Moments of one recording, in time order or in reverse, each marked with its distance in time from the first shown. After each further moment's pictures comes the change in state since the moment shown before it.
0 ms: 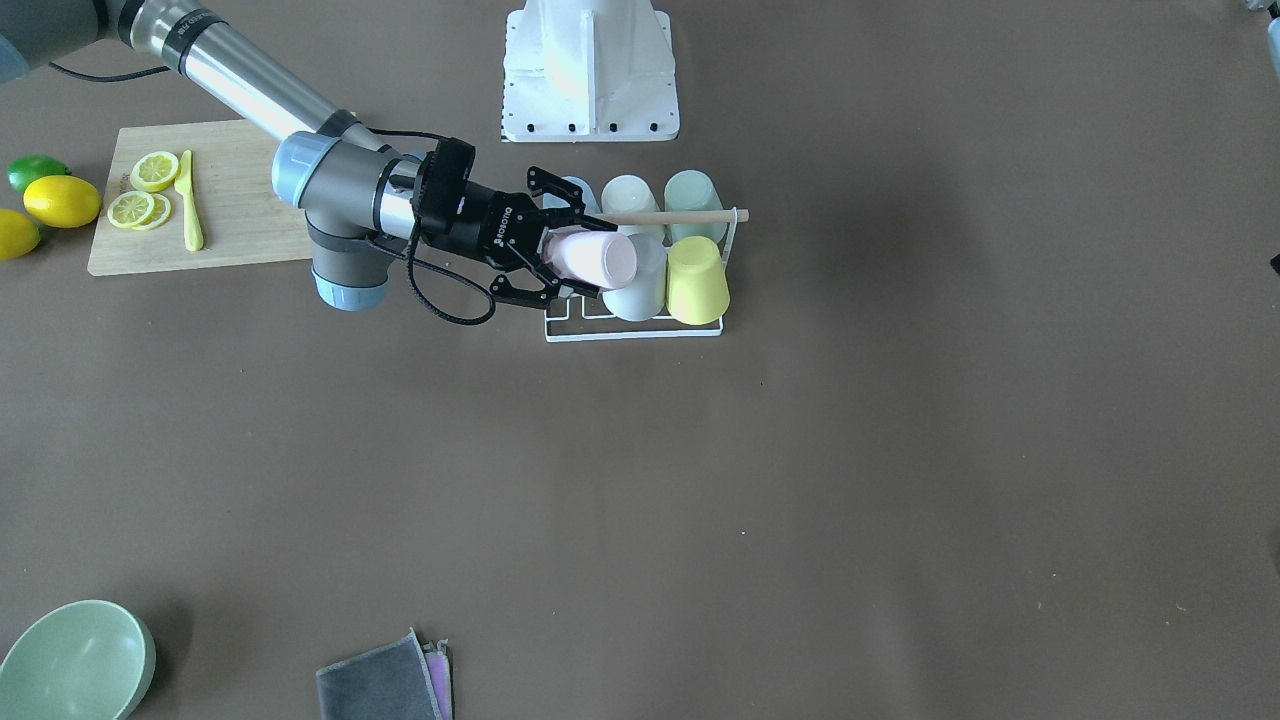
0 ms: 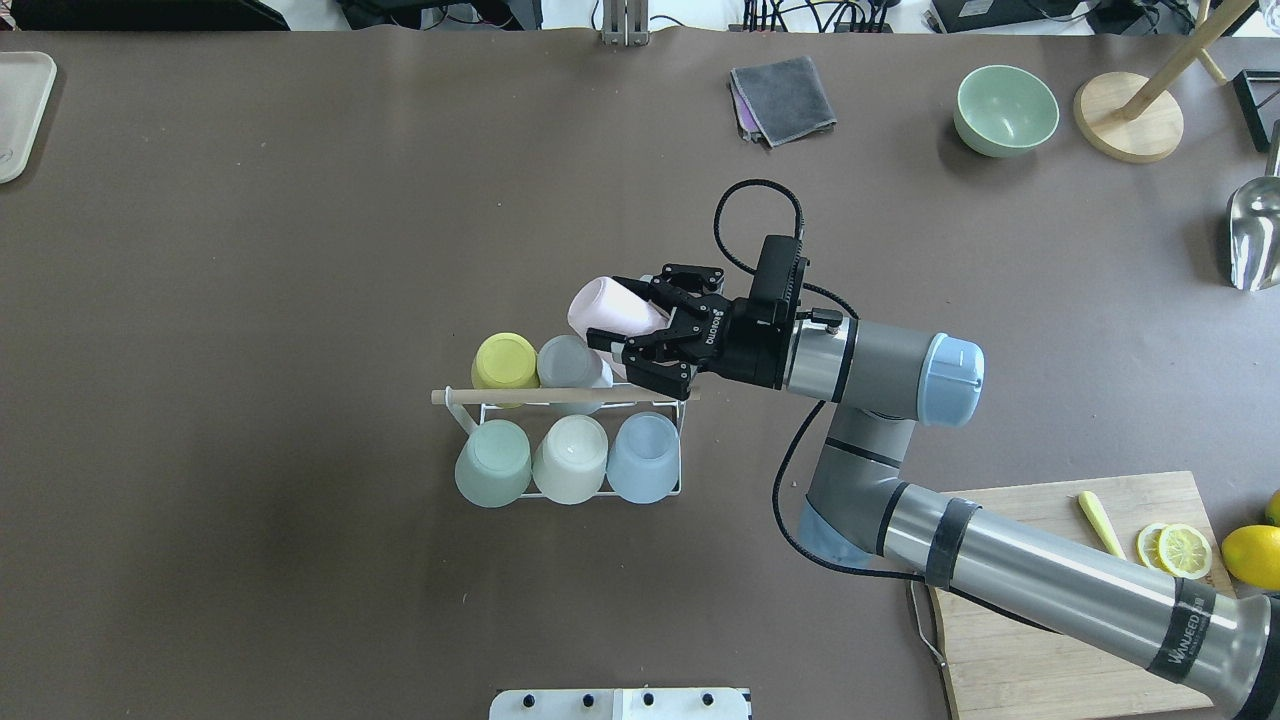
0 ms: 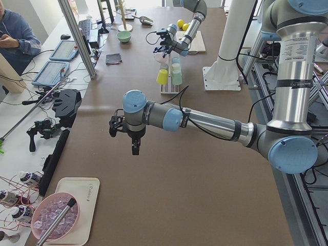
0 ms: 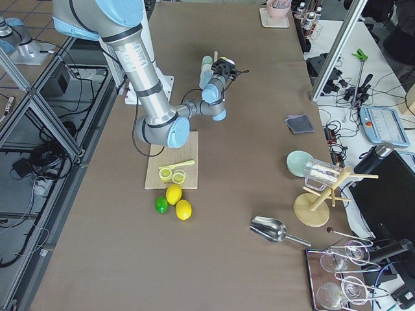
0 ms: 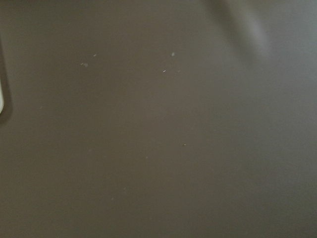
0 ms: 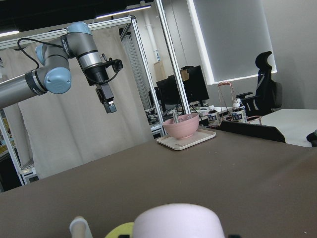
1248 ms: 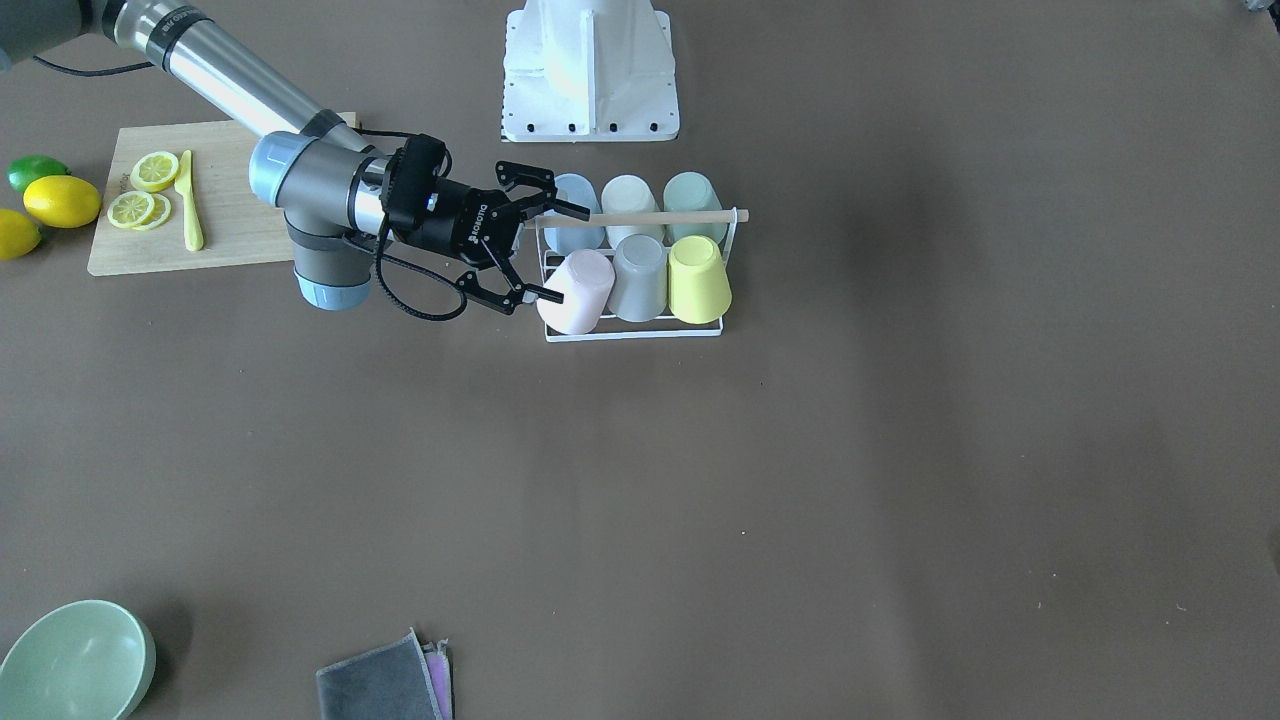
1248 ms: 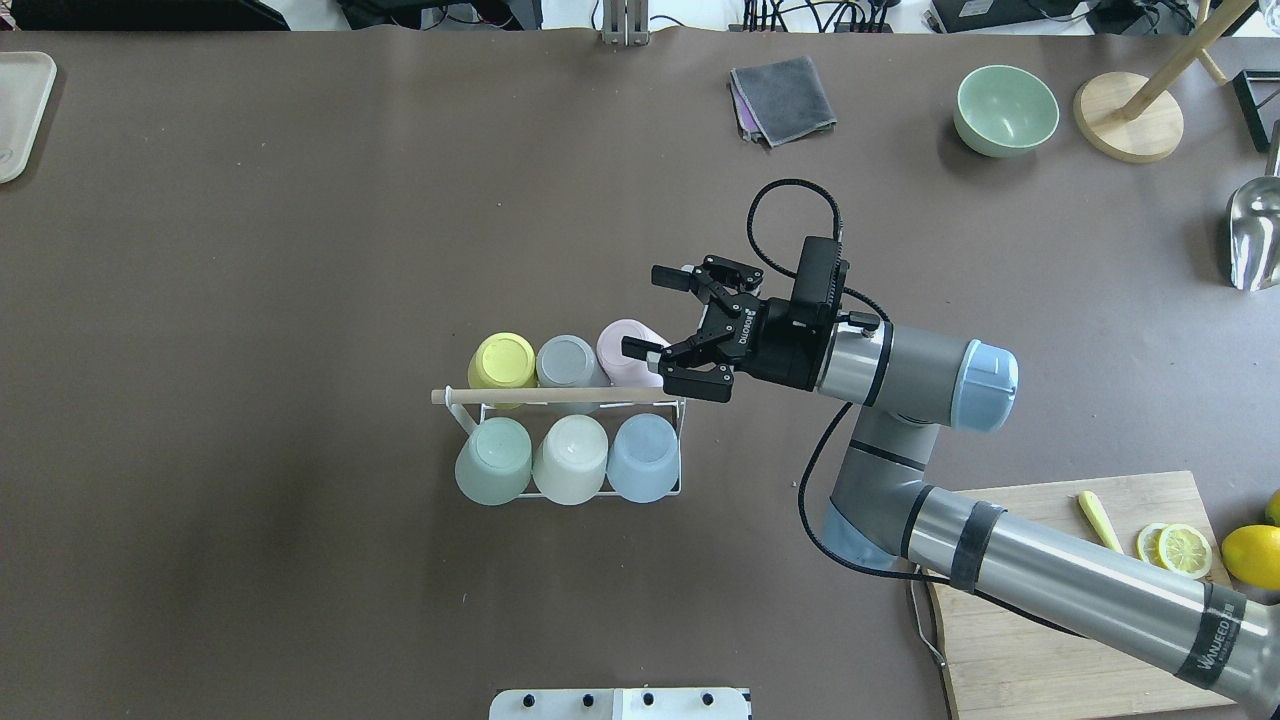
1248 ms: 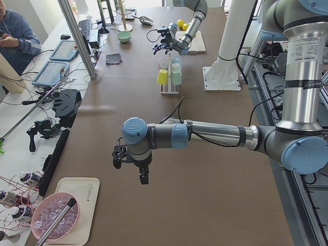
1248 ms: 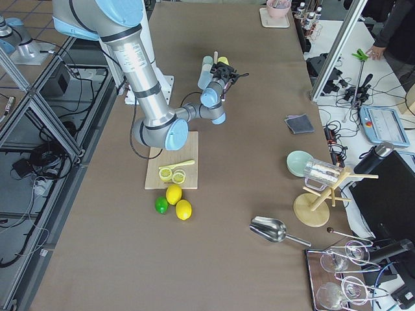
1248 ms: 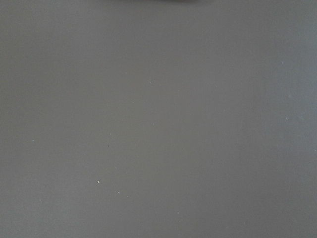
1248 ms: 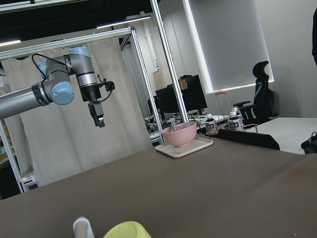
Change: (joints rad) left arm -0.085 0.026 0.079 0.100 0.029 0.185; right arm 0.005 -0.045 0.029 0.047 -0.021 0.005
